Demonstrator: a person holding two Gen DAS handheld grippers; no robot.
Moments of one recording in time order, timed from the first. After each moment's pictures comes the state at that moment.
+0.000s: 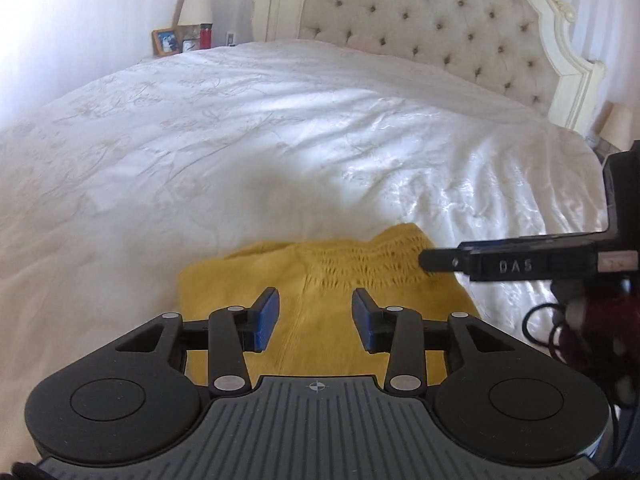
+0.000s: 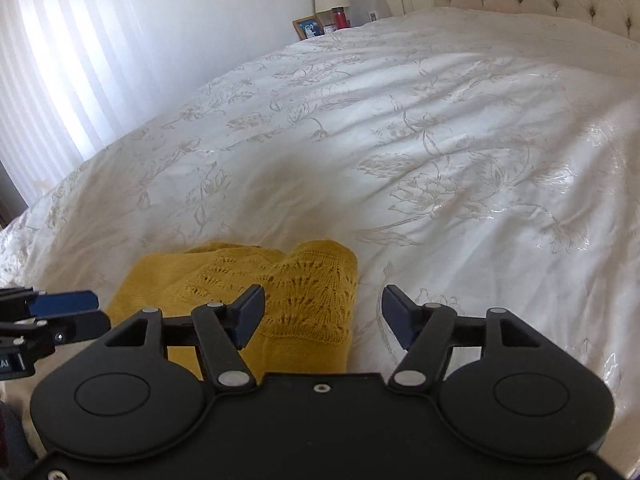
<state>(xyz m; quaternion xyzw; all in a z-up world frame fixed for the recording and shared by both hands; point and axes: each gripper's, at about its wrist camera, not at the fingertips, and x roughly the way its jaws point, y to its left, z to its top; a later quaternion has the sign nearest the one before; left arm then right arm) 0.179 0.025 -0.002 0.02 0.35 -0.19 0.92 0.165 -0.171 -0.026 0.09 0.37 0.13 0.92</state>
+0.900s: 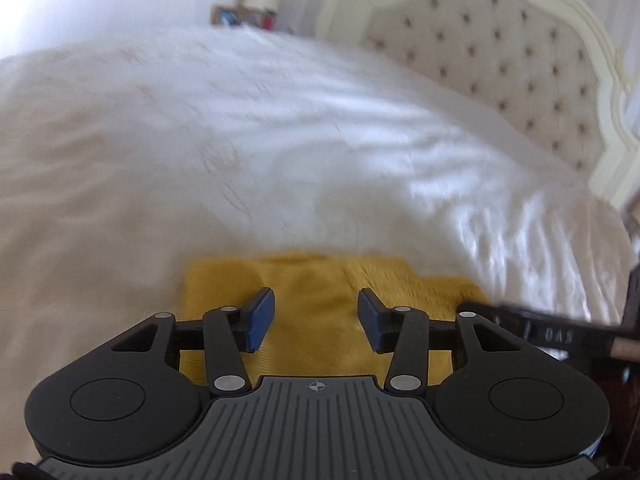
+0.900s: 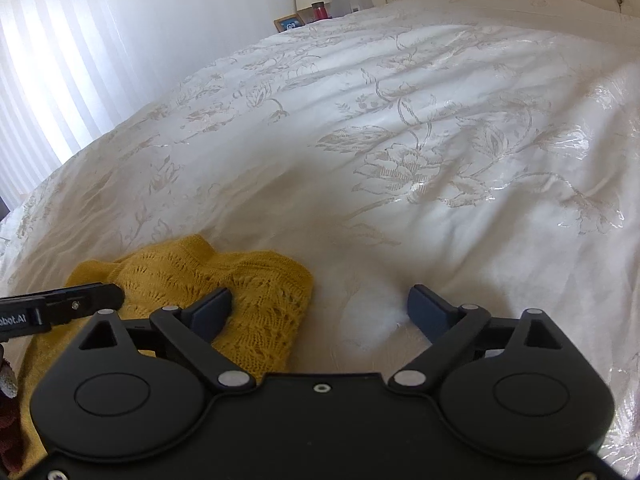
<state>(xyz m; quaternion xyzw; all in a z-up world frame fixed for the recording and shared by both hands) 0.195 0.076 -0.032 -0.10 0.33 -0.12 0.93 0.199 -0.191 -0.085 0.12 0.36 0.12 0.92</state>
